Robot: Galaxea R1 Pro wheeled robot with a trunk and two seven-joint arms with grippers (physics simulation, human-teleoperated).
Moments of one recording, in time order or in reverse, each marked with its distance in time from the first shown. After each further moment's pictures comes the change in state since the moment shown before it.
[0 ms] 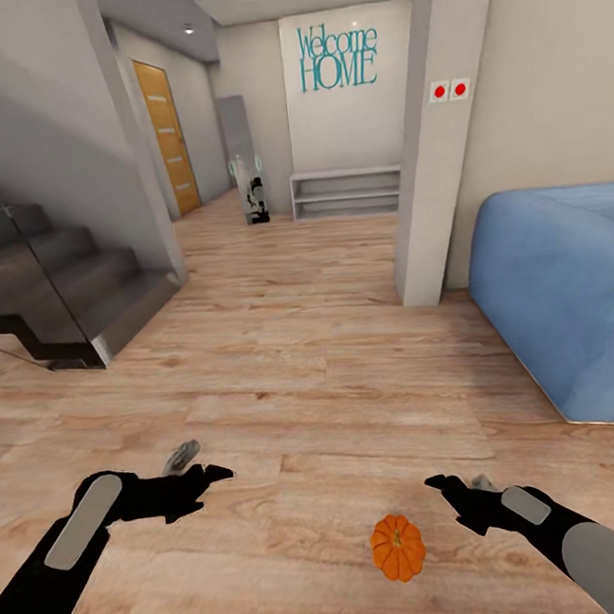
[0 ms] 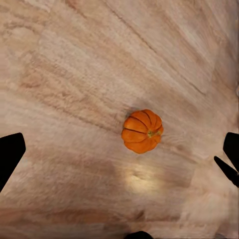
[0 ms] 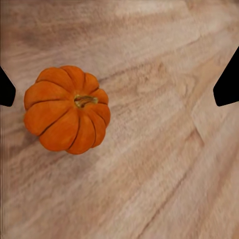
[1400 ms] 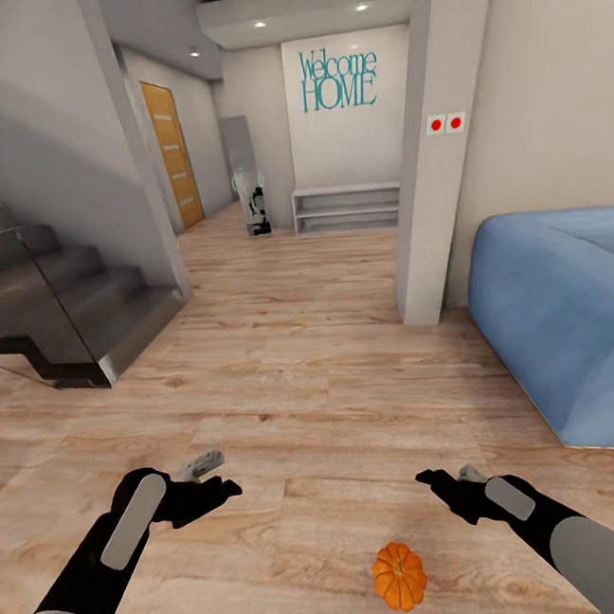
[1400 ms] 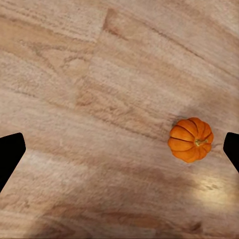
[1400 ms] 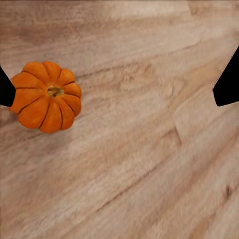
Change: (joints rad) left arm -0.001 -0.137 -0.001 0.002 -0.352 -0.005 0.123; right arm 0.000 0.019 -0.002 -0.089 0.107 -0.031 -0.086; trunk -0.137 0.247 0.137
